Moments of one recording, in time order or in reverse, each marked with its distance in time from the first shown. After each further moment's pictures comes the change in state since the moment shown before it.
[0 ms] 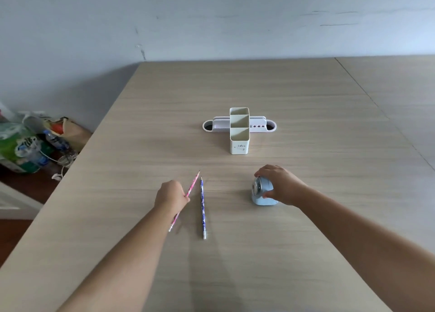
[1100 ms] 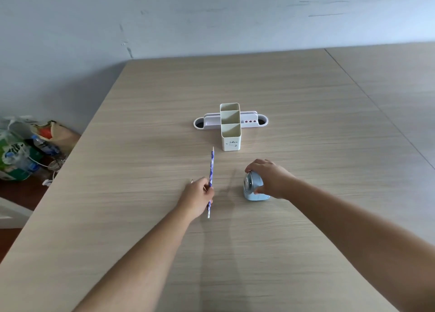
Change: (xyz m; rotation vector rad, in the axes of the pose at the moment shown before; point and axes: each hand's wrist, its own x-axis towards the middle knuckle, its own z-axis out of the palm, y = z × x) left_hand -0.015 0.049 0.035 -0.391 -0.084 0.253; right_hand 0.005 -0.007 0.000 -0.080 -0.021 -0.024
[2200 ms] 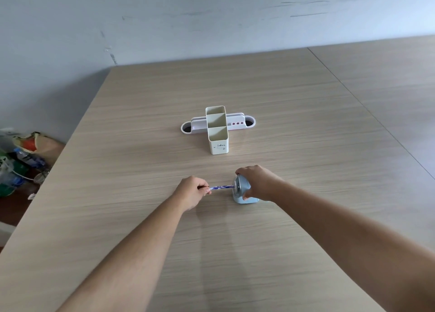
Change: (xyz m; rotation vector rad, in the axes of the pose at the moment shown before) left_hand 0.030 0.017 -0.004 0.161 -0.179 0.089; right_hand -0.001 -0.007 -0.005 -0.029 -0.101 0.103
